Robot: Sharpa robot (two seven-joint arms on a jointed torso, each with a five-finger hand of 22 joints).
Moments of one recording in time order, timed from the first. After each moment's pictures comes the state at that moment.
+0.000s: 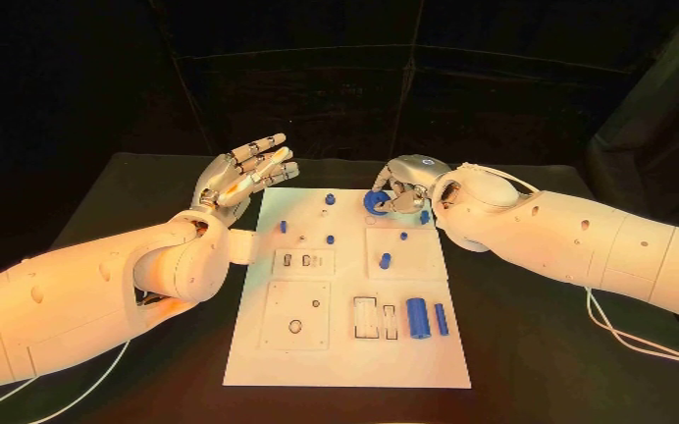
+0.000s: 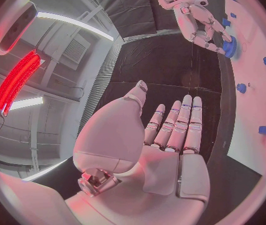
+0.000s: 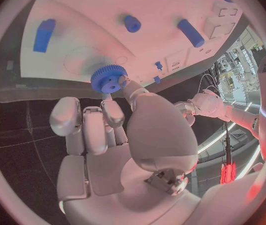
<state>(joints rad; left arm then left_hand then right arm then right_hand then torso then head) 1.16 -0.89 -0.07 1.61 0.06 -0.40 0.63 1.33 0.02 0.08 0.15 0.05 0.56 0.17 0.11 0.06 0.65 0.26 0.14 0.06 0.72 0.23 0.18 0.08 0.13 0.60 0.29 0.20 0.10 1.19 -0.63 -0.01 1.28 -1.60 -0.28 -0.12 1.28 -0.04 0.30 0.03 0.15 0.99 0.14 0.16 0.07 1.36 0.03 1.17 1.13 1.47 -0.04 1.38 1.19 0.12 1.30 0.06 1.35 0.99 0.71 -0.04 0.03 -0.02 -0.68</state>
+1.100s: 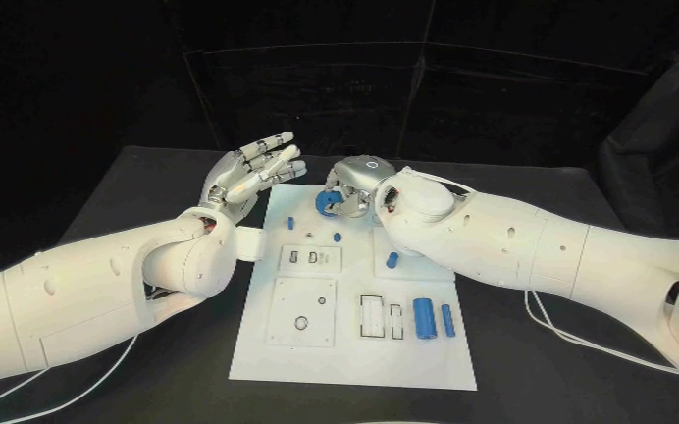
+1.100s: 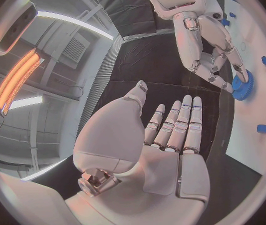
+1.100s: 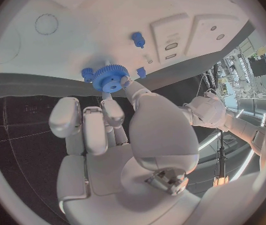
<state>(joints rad) 1.16 -0.88 -0.07 1.60 0.06 -0.40 0.63 1.33 0.02 0.08 0.15 0.05 0.56 0.17 0.11 0.06 0.65 0.26 0.14 0.06 0.72 0.23 0.18 0.08 0.13 0.60 0.29 0.20 0.09 1.18 -0.39 -0.01 1.19 -1.70 -0.30 -0.22 1.24 -0.06 0.33 0.03 0.14 1.00 0.14 0.17 0.07 1.36 0.03 1.14 1.12 1.47 -0.04 1.38 1.18 0.12 1.30 0.06 1.35 1.00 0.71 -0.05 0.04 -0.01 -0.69</state>
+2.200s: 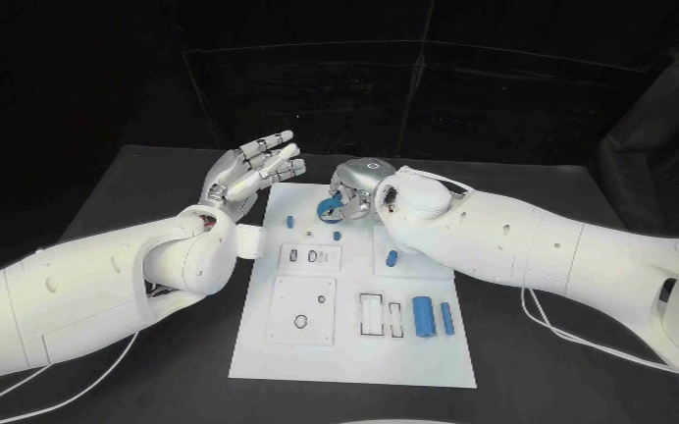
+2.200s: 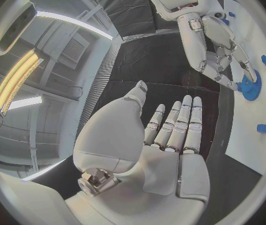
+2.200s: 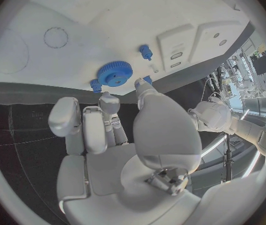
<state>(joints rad) 1.16 -0.88 -0.07 1.59 0.06 -0.39 0.62 1.33 0.02 0.08 0.14 0.05 0.56 0.17 0.11 0.06 0.64 0.26 0.14 0.06 0.72 0.23 0.17 0.08 0.13 0.60 0.29 0.20 0.09 1.18 -0.37 -0.01 1.16 -1.69 -0.24 -0.25 1.16 -0.15 0.08 0.26 0.21 0.91 0.15 0.11 0.07 1.30 0.06 1.02 1.02 1.47 -0.02 1.38 1.20 0.12 1.30 0.08 1.35 1.00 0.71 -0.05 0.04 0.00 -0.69</state>
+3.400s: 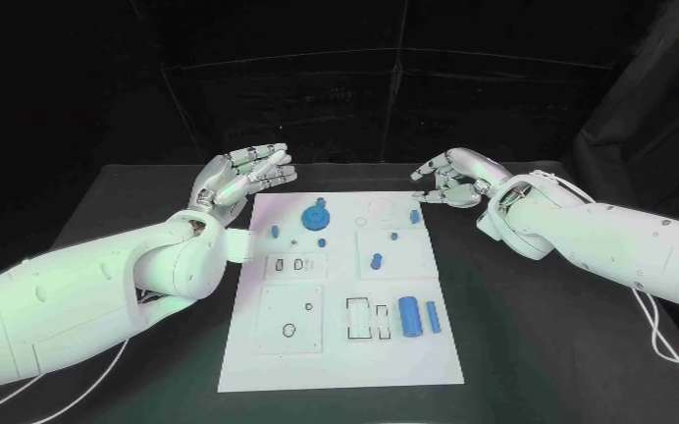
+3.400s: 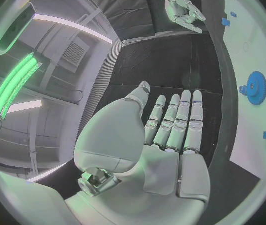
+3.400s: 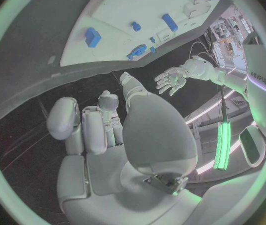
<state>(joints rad) 1.16 -0.86 -0.07 1.55 0.06 -0.37 0.62 1.33 0.04 0.12 0.08 0.05 0.78 0.20 0.18 0.07 0.80 0.23 0.18 0.07 0.84 0.19 0.19 0.08 0.15 0.73 0.28 0.22 0.09 1.16 -0.84 -0.02 1.28 -1.19 -0.42 0.20 1.36 -0.11 0.08 0.15 0.26 0.92 0.14 0.11 0.08 1.28 0.05 0.97 0.99 1.47 -0.02 1.38 1.21 0.12 1.31 0.09 1.36 1.01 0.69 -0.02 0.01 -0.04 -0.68</state>
